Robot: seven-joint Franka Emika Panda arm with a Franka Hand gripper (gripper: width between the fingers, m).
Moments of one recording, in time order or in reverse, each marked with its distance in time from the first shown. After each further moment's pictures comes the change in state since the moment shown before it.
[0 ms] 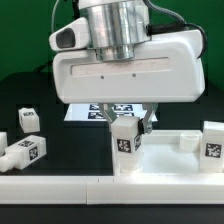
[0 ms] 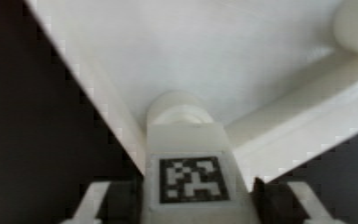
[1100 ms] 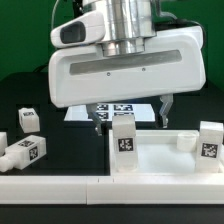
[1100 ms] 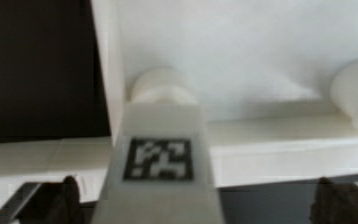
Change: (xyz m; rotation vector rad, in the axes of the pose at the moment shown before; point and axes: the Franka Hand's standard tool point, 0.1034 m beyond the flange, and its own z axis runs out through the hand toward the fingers) arm 0.006 -0.002 -0.004 0.016 0.018 -0.600
